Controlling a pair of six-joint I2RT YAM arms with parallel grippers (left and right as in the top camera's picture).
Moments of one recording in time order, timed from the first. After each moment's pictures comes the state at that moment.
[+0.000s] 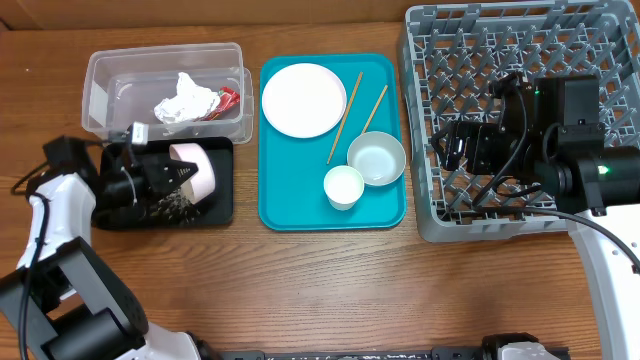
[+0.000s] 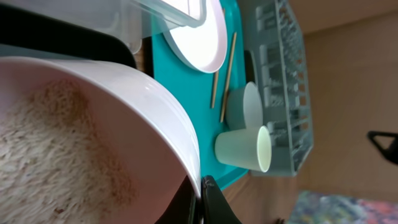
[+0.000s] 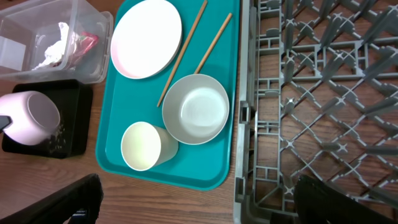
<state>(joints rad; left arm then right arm) 0.54 1.73 1.11 -0.86 1.09 0.26 0.08 1.30 1.41 -1.06 -0.33 0.17</state>
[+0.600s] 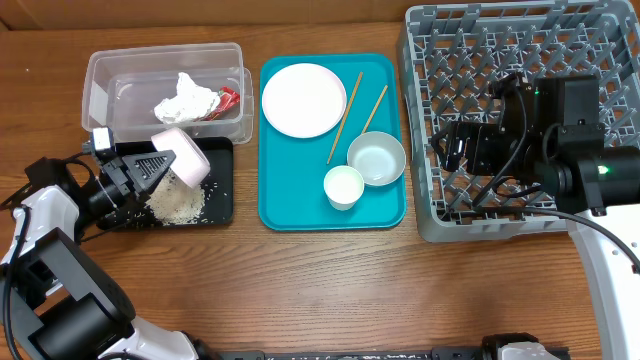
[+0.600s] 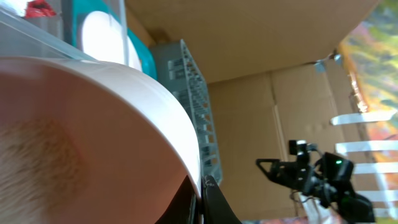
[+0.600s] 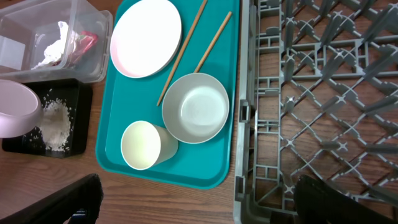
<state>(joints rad) 0.64 1.79 1.09 -0.84 1.51 0.20 0.08 1.30 1.41 -1.06 -0.33 0.17</state>
